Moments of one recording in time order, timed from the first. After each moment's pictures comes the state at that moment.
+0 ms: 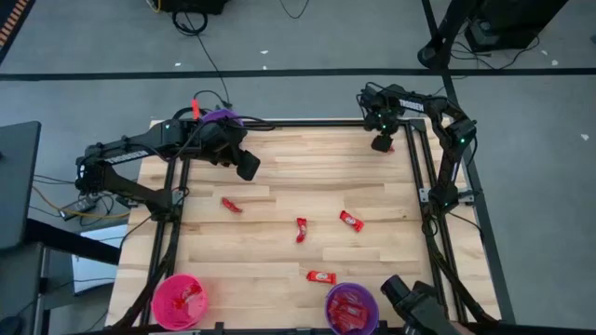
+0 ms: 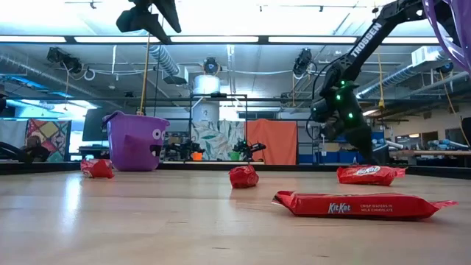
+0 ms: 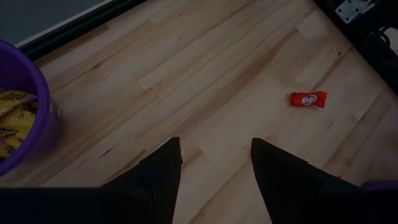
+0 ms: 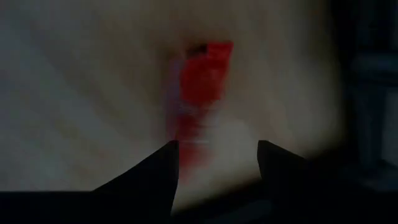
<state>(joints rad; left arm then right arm) 0.18 1.27 1.46 -1.09 -0.18 -0.68 -1.01 1.93 1.31 -1.11 0.23 -0.48</state>
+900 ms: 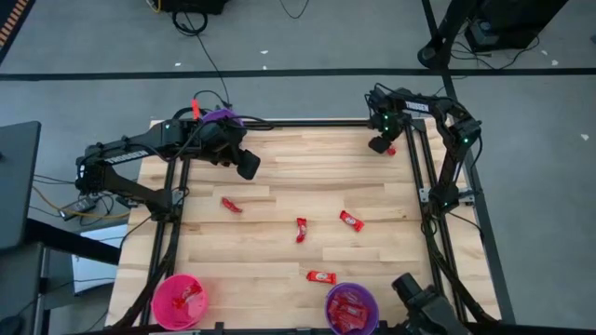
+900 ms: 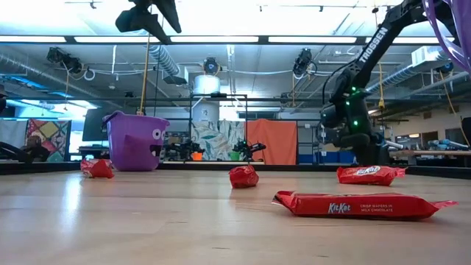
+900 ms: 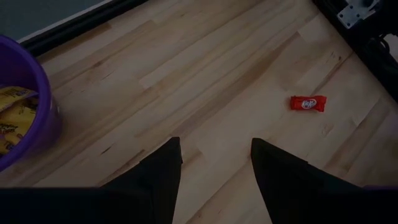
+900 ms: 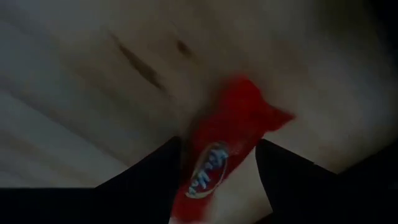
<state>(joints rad) 0.18 1.27 1.47 -1.09 -0.19 -0.71 -1.09 1.91 1.20 -0.98 0.10 -0.28</state>
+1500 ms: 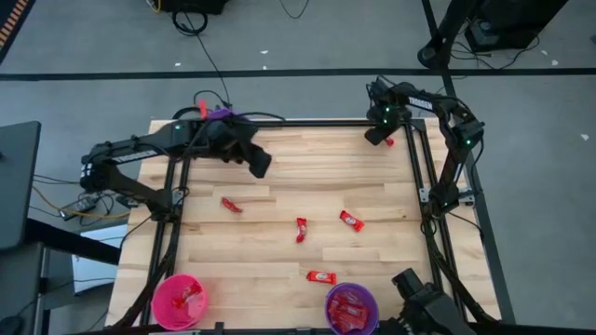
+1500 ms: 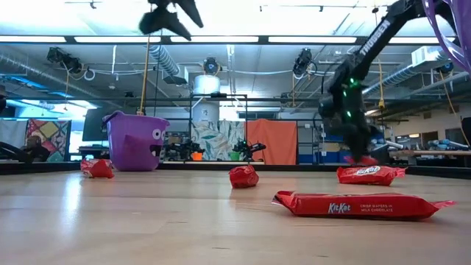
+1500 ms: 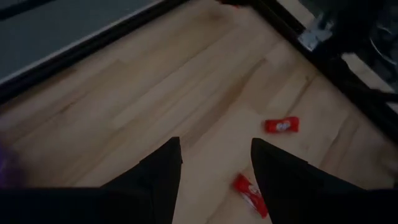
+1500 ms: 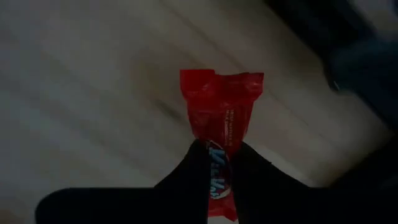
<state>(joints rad) 0.18 1.32 1.47 -0.90 -0.18 -0.62 -1.10 1.88 1.28 -1.00 0.00 -0.18</state>
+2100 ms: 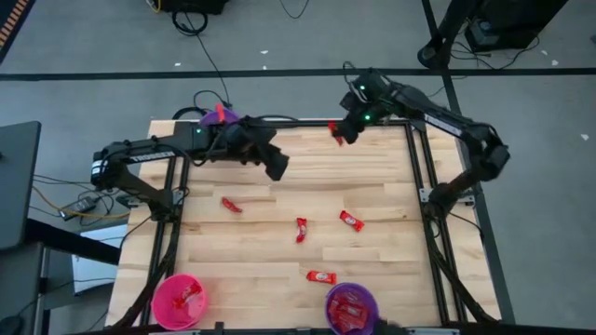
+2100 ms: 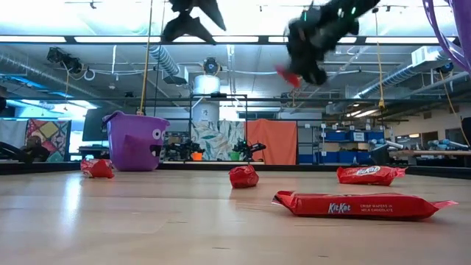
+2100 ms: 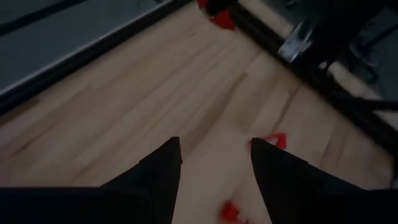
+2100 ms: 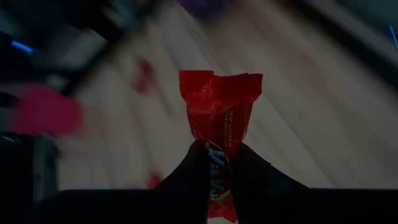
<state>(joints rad) 0.16 1.43 1.47 -0.72 -0.16 -0.56 -0.71 1.53 1.39 -0.76 -0.56 0.16</state>
